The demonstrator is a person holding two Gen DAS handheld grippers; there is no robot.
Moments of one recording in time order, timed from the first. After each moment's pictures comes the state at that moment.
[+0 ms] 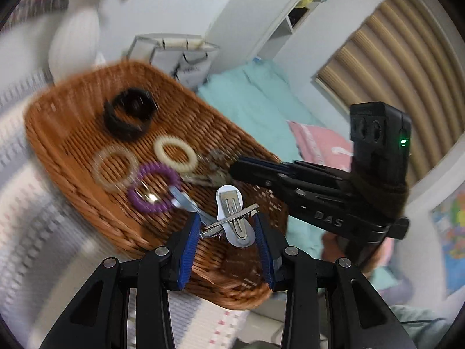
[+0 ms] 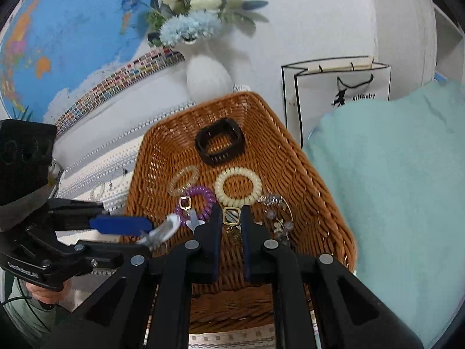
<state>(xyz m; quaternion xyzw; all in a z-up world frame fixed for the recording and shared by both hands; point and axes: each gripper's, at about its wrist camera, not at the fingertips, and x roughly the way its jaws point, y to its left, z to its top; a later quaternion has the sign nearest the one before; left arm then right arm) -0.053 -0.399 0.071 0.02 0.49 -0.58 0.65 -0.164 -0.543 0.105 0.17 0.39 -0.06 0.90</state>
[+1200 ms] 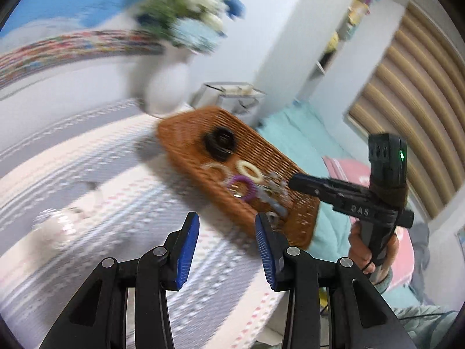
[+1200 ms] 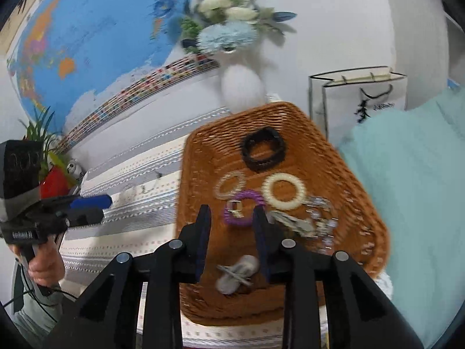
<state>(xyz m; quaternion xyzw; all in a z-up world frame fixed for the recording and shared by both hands) -0.040 -0.253 0.122 -0.01 0.41 -0.48 0.77 -0.162 -0.492 0.138 0.16 0.37 -0.01 0.92</state>
